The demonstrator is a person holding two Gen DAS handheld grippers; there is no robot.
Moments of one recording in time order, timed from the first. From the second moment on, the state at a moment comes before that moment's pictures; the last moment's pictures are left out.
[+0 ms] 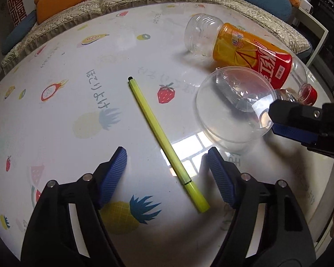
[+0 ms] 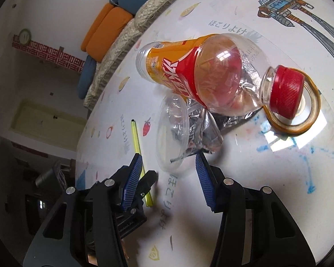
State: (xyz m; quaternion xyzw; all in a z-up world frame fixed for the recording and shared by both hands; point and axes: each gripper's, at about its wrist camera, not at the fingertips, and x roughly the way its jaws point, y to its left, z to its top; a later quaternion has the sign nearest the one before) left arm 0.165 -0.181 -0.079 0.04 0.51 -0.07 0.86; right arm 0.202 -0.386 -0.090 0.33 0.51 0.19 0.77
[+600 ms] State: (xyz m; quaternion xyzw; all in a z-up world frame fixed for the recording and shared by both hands) left arm 0.168 -0.187 -0.074 0.04 0.50 -0.11 0.86; right arm 0.205 -0.383 -0.089 0.34 0.49 0.20 0.77
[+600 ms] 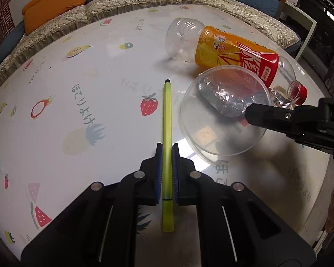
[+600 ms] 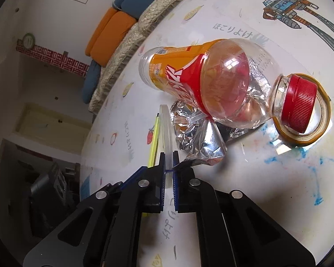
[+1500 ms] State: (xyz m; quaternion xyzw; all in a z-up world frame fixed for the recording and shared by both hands) left arm 0.078 -0.167 0.033 0.05 0.41 -0.18 0.89; right arm 0.093 -0.421 0.014 0.31 0.43 0.22 0.82
